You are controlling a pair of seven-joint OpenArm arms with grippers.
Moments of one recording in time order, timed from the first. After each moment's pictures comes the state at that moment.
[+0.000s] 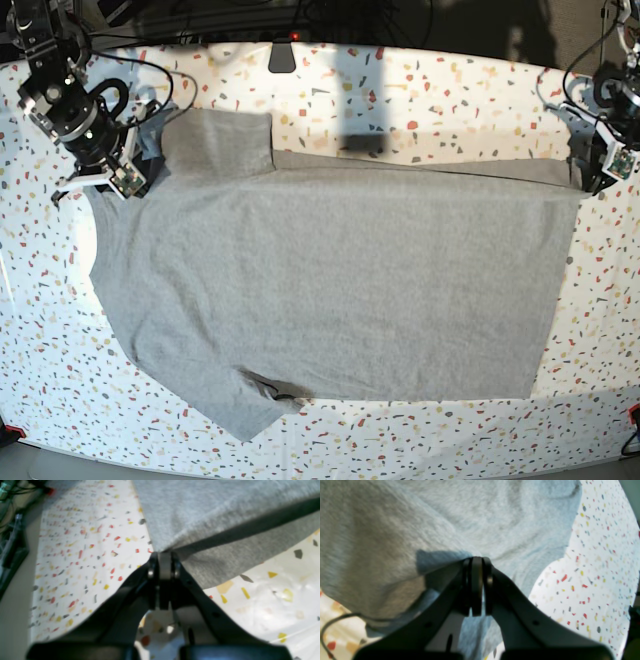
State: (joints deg) left arm 25.7 -25.3 -22.4 90.3 5.6 -30.2 -3.8; right arm -24.3 38.9 1.9 103.2 -1.4 19.2 -17.9
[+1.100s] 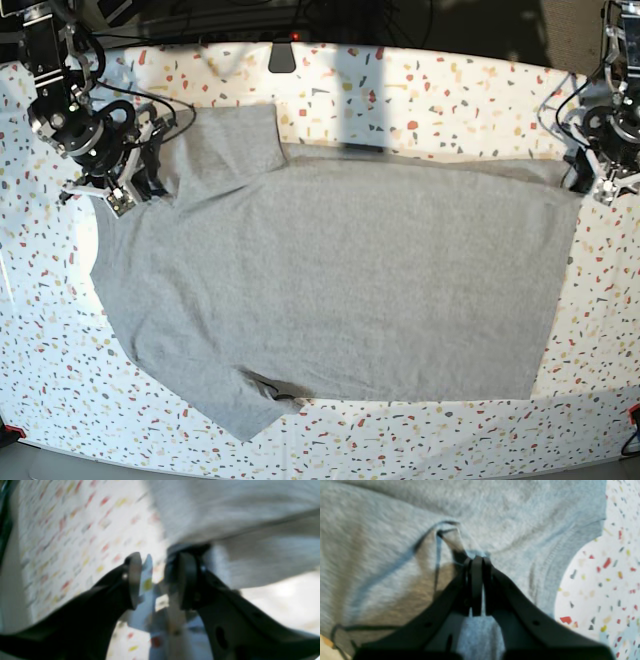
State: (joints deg) left arm 15.6 -25.4 -16.5 81.2 11.4 -22.4 11.8; right arm -17.0 35.3 0.6 91.4 5.3 21.5 -17.8
